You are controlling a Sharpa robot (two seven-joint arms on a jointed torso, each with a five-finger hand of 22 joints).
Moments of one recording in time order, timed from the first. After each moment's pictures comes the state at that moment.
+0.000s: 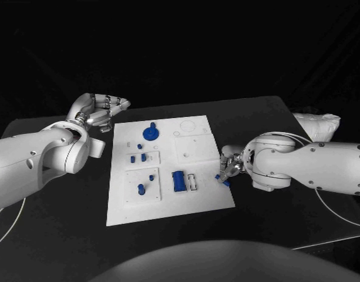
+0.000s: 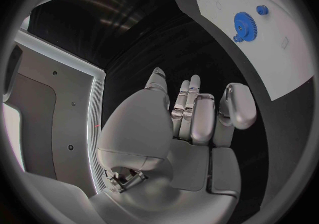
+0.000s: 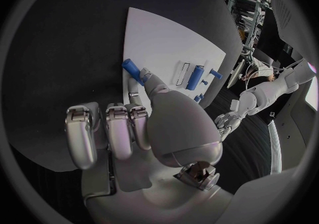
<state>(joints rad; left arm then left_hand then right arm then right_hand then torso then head) 1.28 -0.73 -0.23 1.30 -0.31 -0.47 0.38 1.38 0.00 -0.12 0.29 0.16 0.96 0.17 0.08 0.08 1.10 0.11 0.08 0.07 1.43 0.04 1.34 1.26 0.06 1.34 0.15 1.26 1.31 1.19 -0.96 -0.23 1.76 -1.14 -0.06 -0.69 1.35 0.10 0.11 -0.05 0.25 0.95 0.13 0.23 0.63 1.47 0.07 1.58 1.31 1.46 0.01 1.57 1.31 0.01 1.47 0.11 1.57 1.31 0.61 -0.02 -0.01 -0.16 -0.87</state>
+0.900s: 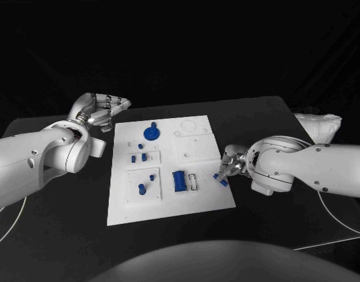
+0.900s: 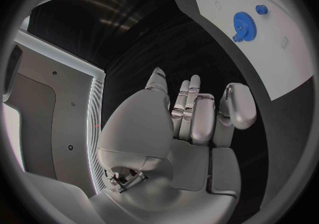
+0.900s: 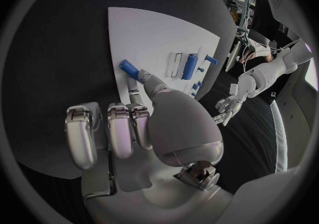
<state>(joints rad) 1.28 -0.73 -0.23 1.29 -0.31 -0.47 0.38 1.38 0.00 -0.13 0.29 0.16 0.96 0.17 0.08 0.08 1.10 0.11 0.08 0.07 1.43 0.04 1.34 1.25 0.06 1.34 0.15 1.26 1.31 1.19 -0.98 -0.23 1.79 -1.02 -0.20 -0.68 1.32 0.08 0.20 -0.08 0.27 1.06 0.12 0.16 0.30 1.46 0.05 1.58 1.31 1.46 0.00 1.57 1.31 0.01 1.47 0.11 1.57 1.31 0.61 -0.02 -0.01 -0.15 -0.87</state>
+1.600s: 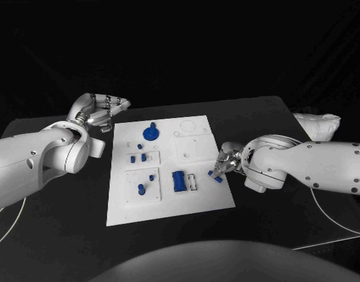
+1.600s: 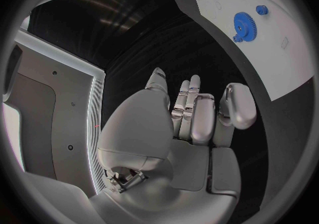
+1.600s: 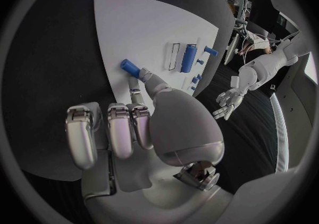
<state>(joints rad) 1.28 -0.72 -0.23 1.29 -0.31 -0.47 0.38 1.38 0.00 -0.13 0.29 0.16 0.96 0.17 0.08 0.08 1.10 0.11 0.08 0.07 1.43 0.04 1.34 1.25 0.06 1.34 0.15 1.26 1.31 1.19 -0.94 -0.23 1.74 -0.98 -0.25 -0.66 1.30 0.07 0.20 -0.08 0.24 1.09 0.10 0.14 0.28 1.46 0.05 1.58 1.31 1.46 0.00 1.57 1.31 0.01 1.47 0.11 1.57 1.31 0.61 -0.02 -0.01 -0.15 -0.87</state>
